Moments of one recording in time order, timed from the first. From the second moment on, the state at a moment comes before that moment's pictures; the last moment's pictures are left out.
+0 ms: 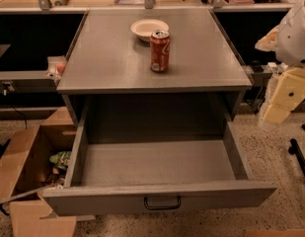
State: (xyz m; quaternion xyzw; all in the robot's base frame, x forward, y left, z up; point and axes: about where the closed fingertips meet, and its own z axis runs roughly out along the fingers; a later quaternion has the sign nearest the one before) arm 0.438 -0.216 0.978 -0.60 0.78 -0.04 0.16
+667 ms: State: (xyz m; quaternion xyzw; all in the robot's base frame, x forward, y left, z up) arm 0.457 -0.208 0.963 -0.59 0.79 -0.01 0.18
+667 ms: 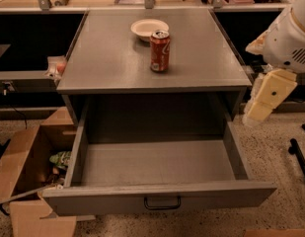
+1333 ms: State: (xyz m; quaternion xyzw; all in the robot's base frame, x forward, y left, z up) arm 0.490 -0.198 0.930 -0.55 0.81 0.02 0.21
